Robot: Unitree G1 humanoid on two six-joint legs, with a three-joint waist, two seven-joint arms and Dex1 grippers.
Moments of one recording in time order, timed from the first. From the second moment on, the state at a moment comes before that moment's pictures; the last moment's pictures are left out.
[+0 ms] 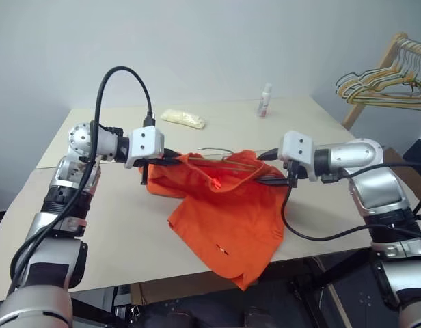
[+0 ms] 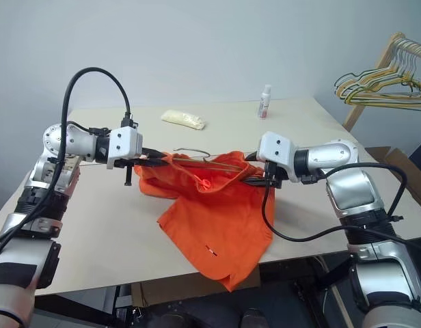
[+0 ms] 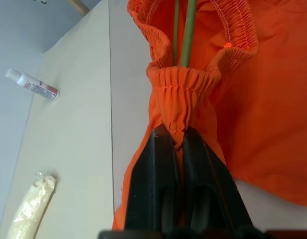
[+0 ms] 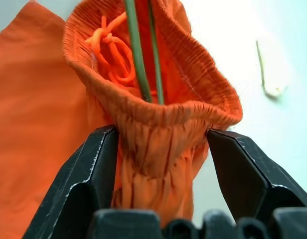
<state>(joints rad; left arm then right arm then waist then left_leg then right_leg) -0.86 0.68 -0.16 0.46 -0.08 -0.22 -1.37 -0.70 -0.72 0.17 0.08 0.13 0.29 1.20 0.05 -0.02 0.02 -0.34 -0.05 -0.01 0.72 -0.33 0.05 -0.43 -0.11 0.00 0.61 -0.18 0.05</state>
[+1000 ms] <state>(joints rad) -0.88 0.65 -0.02 0.56 -0.19 -0.20 -1.26 -0.56 -0.83 0.02 0.00 0.22 0.45 1.14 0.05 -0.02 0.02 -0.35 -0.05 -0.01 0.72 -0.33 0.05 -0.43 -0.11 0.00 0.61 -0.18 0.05</state>
